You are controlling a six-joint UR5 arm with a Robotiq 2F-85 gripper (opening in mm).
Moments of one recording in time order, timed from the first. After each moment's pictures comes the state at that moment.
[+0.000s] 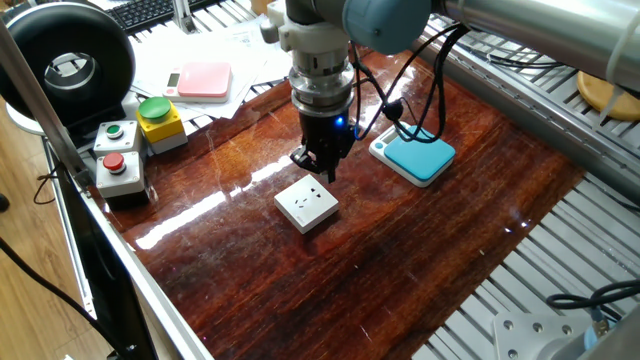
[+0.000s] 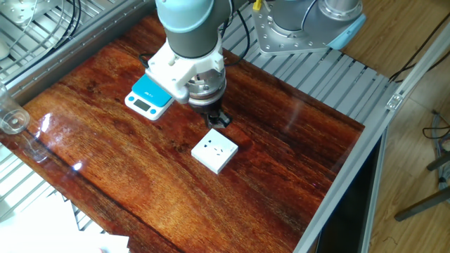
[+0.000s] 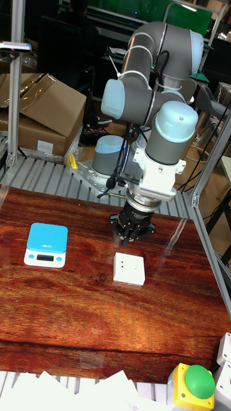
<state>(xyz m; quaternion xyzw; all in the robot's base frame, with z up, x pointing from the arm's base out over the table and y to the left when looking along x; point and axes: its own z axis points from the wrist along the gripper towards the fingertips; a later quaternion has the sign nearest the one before) 0.484 0.062 0.078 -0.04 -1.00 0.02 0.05</state>
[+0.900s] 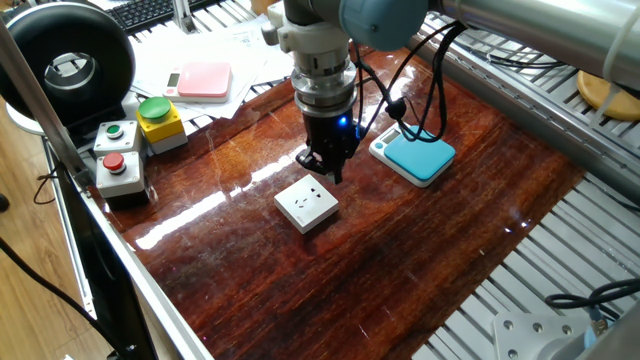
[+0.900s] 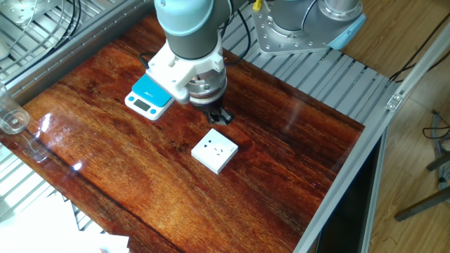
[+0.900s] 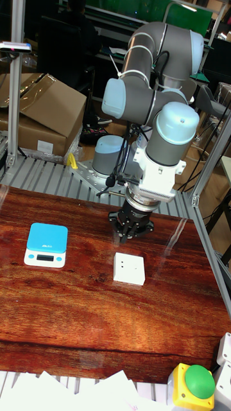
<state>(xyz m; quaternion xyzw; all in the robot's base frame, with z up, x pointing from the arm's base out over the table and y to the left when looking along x) 0.469 0.067 0.079 -0.02 -1.00 0.01 0.08</state>
